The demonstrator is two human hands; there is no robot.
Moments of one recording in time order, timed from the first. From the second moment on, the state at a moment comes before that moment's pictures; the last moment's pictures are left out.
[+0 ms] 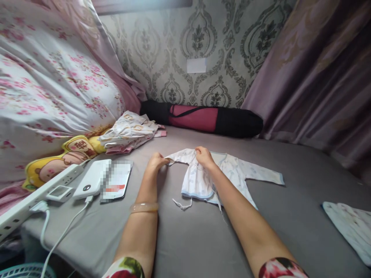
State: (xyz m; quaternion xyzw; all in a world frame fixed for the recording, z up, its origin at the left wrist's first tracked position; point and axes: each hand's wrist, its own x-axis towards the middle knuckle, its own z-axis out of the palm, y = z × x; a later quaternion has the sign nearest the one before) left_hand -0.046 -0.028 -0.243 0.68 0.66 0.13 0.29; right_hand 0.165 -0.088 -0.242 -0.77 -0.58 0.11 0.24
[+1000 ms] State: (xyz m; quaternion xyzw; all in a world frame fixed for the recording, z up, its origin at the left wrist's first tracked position) left_hand -0.032 -0.016 -0.266 0.64 0.72 0.23 0.11; right_hand 0.122 -0.097 -0.276 -0.77 -0.60 0.06 0.19
